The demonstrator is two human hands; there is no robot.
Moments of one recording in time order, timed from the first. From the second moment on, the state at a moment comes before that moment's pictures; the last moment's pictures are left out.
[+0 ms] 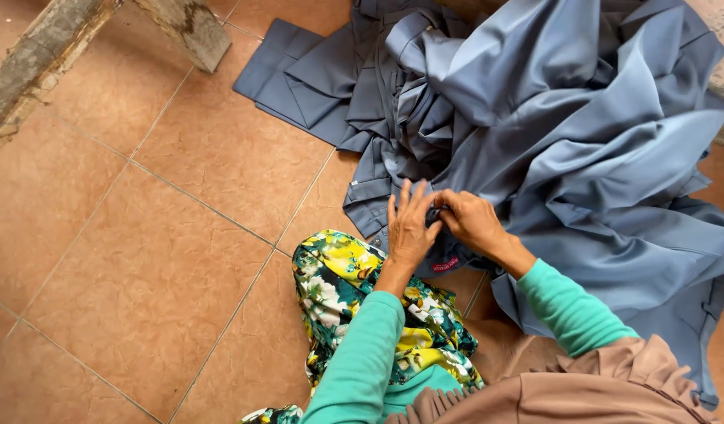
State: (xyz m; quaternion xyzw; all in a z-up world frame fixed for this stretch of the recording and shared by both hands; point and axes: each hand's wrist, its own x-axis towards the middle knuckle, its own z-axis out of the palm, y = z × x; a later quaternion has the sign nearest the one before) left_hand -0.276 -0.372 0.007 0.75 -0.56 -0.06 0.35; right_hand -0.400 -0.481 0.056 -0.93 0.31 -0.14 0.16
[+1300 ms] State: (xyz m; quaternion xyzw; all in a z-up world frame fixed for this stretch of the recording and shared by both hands) left_hand -0.075 -0.256 0.113 0.76 -0.45 -0.16 0.44; right_hand -0.194 -0.477 0.141 -0.98 -0.03 -0.12 0.13
